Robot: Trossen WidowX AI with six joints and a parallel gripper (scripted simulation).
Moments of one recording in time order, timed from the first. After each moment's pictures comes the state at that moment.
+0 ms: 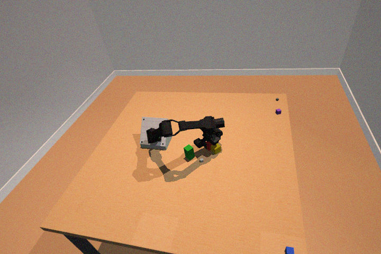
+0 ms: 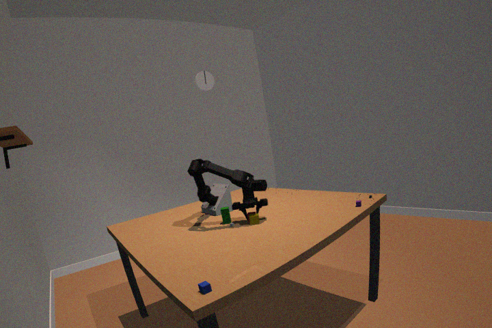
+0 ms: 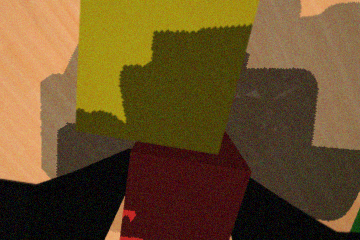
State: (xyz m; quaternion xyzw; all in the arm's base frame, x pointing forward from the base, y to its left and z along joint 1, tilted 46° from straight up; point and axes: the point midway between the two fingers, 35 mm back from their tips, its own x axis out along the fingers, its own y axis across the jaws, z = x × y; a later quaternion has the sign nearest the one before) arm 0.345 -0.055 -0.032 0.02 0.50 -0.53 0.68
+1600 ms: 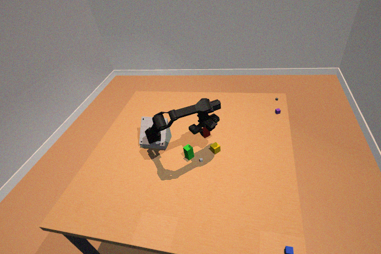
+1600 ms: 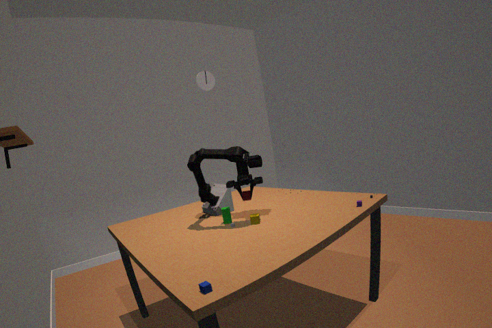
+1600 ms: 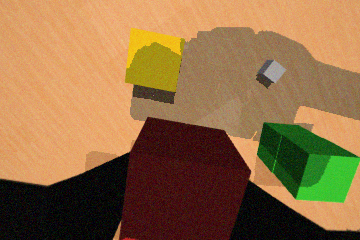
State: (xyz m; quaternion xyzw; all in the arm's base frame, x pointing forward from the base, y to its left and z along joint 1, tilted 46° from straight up) arm 0.344 0.024 0.061 0.02 0.50 -0.53 0.68
